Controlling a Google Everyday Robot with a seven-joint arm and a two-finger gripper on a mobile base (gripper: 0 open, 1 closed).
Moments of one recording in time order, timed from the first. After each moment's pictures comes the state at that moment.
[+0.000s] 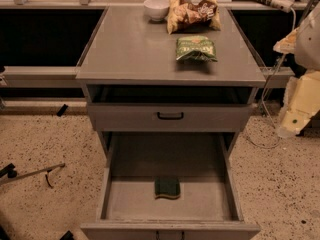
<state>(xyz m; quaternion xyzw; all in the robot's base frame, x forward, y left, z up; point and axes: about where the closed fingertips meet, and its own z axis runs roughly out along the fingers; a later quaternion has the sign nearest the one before) 0.438 -0.217 0.976 -0.60 0.78 -0.03 0.16</state>
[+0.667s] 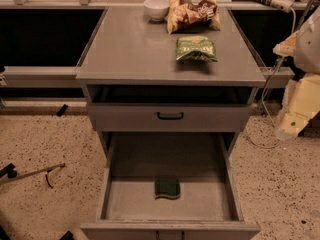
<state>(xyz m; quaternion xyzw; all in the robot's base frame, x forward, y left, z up) 0.438 -0.215 0.971 -0.60 0.78 -0.03 0.16</state>
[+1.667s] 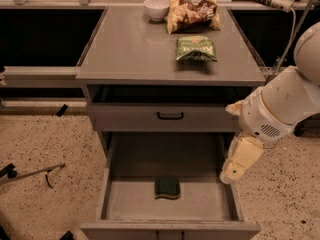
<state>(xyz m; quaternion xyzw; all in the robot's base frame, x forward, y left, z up) 0.431 -0.155 0.831 -0.59 0.78 0.10 0.19</state>
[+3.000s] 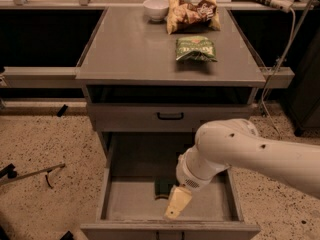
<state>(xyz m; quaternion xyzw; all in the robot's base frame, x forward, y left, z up) 0.424 -0.047 0.638 -0.59 0.79 0.13 0.15</state>
